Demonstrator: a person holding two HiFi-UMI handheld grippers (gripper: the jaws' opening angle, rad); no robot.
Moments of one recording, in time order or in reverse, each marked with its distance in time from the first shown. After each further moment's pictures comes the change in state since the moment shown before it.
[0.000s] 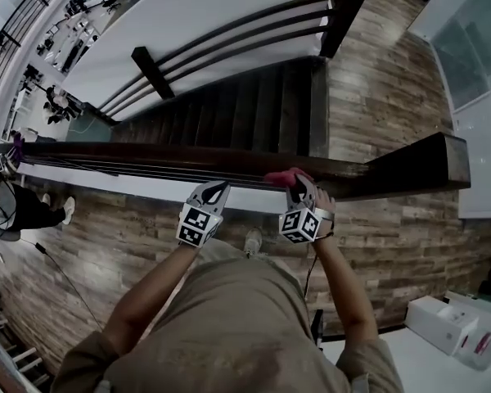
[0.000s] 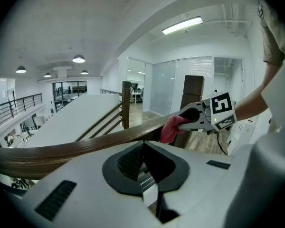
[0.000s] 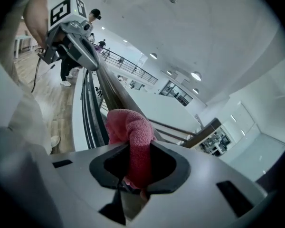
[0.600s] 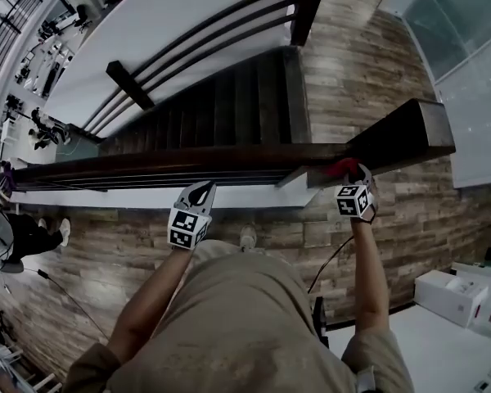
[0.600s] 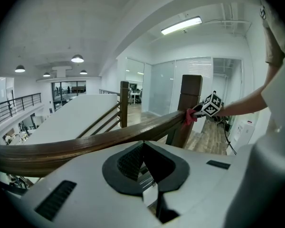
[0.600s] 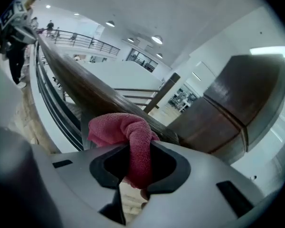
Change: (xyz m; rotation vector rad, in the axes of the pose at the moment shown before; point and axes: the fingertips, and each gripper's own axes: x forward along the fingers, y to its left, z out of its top) left arm 0.023 -0.032 0.004 -0.004 -0.007 -0.010; right arm -0.073 -0.157 -0.247 0.345 0.392 -0.293
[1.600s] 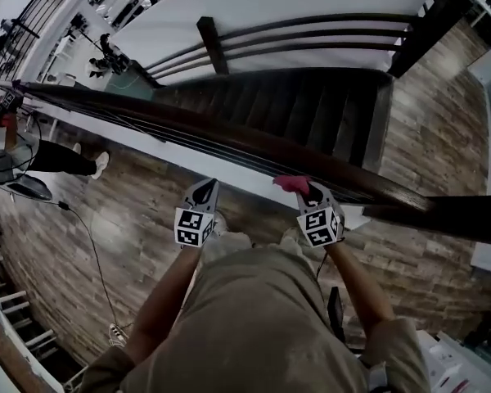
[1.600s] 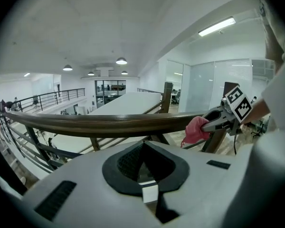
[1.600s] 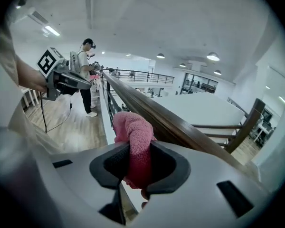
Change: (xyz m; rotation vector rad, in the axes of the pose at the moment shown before) left arm -0.234 0.240 -0.126 -0.203 0.000 0.413; right arm -0.128 0.456 0.294 -0.167 -0.372 0.738
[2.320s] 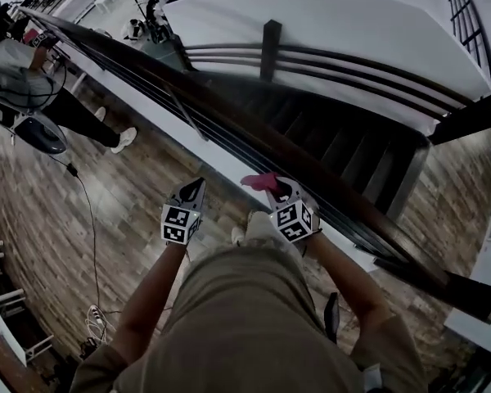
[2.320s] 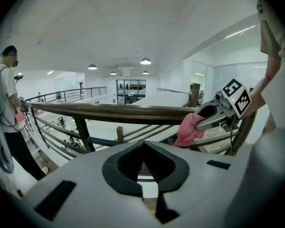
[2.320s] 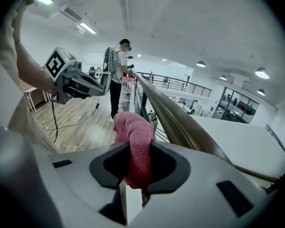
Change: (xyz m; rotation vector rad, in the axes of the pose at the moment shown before) left arm -0.129 0.399 -0.072 -0.114 0.006 0.207; right arm 0.269 0.291 0.299 -0.284 -0.074 0.326
